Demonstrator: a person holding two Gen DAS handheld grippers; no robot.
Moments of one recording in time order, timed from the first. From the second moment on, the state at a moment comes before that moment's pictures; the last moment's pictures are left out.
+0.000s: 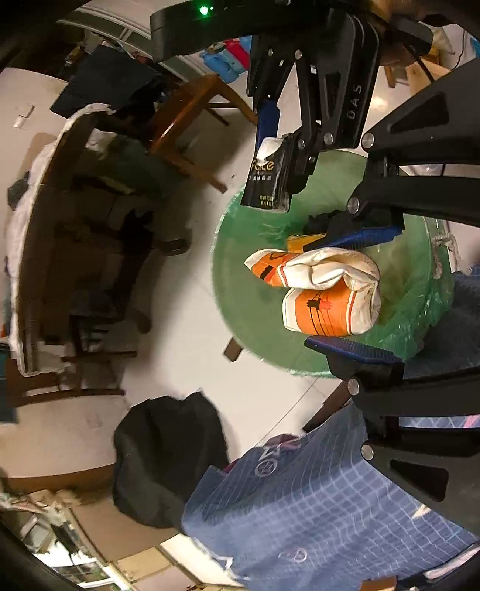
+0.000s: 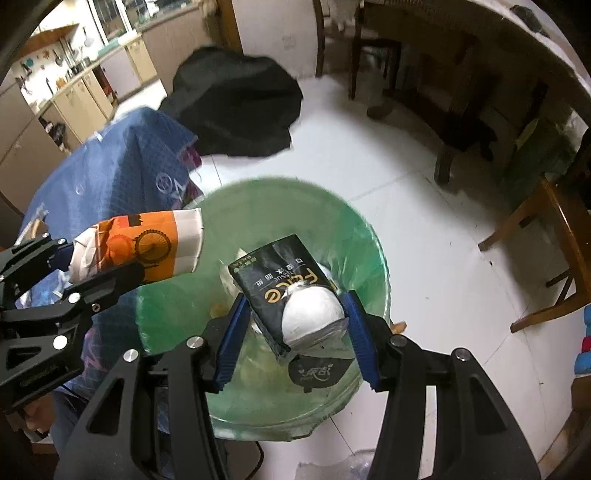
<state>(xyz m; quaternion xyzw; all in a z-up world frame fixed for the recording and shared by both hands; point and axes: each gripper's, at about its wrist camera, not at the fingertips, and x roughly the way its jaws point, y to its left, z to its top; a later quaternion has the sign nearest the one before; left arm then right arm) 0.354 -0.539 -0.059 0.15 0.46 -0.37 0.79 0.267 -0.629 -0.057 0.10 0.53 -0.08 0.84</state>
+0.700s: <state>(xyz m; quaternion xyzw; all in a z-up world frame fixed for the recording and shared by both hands) 0.365 -0.544 -0.084 0.16 0.47 -0.35 0.79 0.270 -0.639 -0.066 0.12 0.53 -0.08 0.84</state>
